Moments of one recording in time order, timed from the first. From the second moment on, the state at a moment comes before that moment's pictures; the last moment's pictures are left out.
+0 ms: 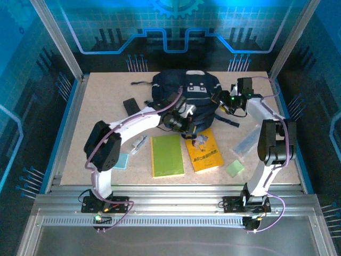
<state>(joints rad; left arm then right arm) -0.67 1.95 1.56 -0.60 0.50 -0.46 0.00 1.81 1.32 -0.41 -0.48 0.68</state>
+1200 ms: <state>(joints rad) -0.62 2.01 1.50 -0.54 0.52 -0.46 0.08 1.70 0.99 -0.18 -0.57 0.92</state>
